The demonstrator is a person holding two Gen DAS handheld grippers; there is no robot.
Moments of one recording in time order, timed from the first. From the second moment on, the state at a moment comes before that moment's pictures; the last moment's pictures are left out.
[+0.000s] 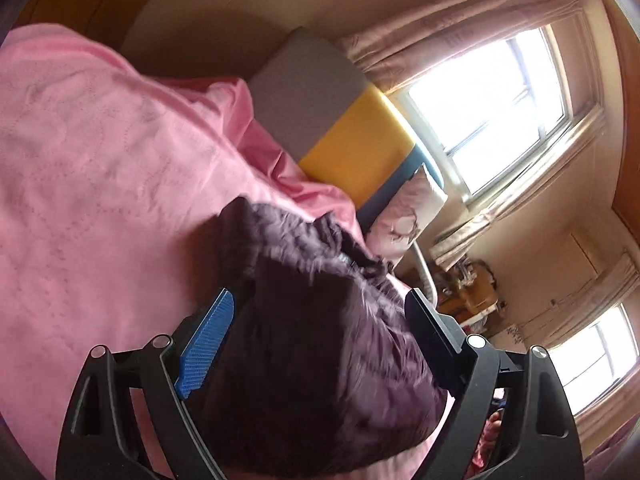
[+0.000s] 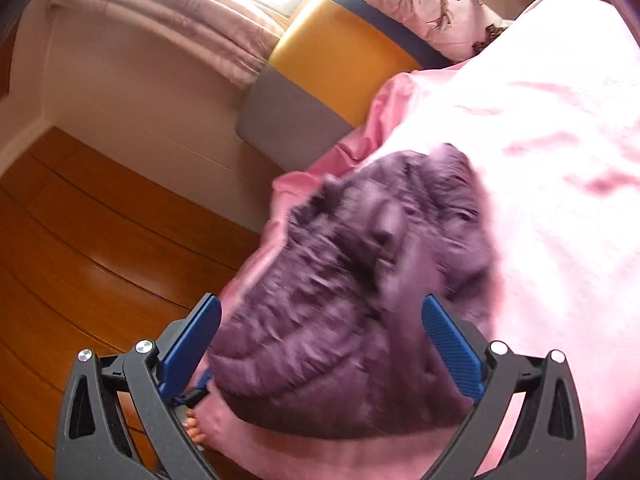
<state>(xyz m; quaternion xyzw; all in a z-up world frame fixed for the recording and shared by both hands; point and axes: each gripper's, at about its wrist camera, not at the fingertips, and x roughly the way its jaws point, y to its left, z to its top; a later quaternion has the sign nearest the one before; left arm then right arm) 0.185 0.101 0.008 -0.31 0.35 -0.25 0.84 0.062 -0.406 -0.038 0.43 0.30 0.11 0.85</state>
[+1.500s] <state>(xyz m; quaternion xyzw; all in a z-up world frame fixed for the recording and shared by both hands) 0.157 0.049 -0.006 -0.27 0.43 -0.34 0.79 0.068 -0.314 -0.039 -0.02 0.42 -0.05 0.91</state>
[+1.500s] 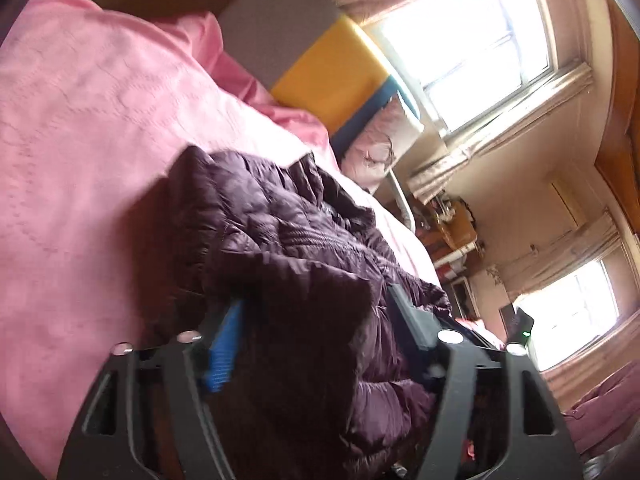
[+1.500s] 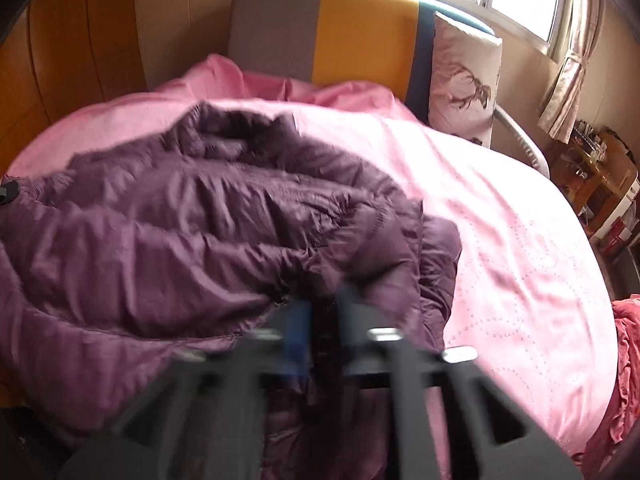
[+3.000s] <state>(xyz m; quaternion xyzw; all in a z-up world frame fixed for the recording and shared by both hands) 0.154 0.033 0.034 -0.09 0.37 -0.31 0.87 0.088 -0.378 0.055 0.11 0.27 -0.09 0.95</state>
